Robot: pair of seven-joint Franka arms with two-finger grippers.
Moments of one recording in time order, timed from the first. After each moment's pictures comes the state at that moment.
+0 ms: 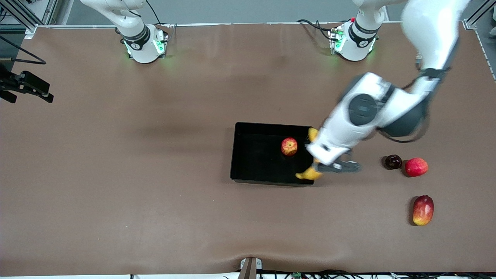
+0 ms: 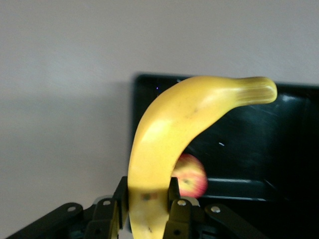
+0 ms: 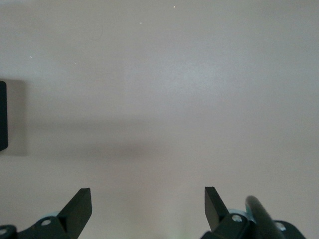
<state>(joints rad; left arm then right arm) 0.09 0.60 -0.78 -1.51 0.41 1.91 -0.73 -0.09 0.01 0.06 -1.47 -0.01 1.48 -0.03</state>
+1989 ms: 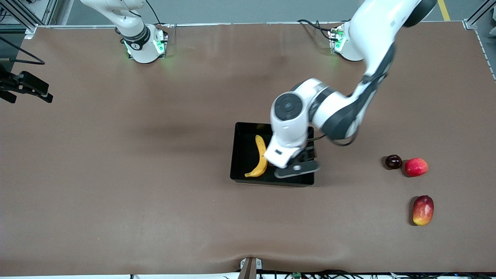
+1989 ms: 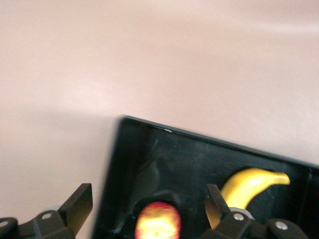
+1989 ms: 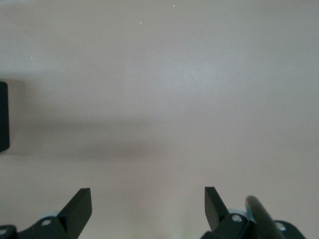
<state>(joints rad) -0.28 0.64 -0.41 -1.28 0.50 1.86 -0.95 -0.09 0.01 0.06 -1.47 0.00 1.48 -0.03</state>
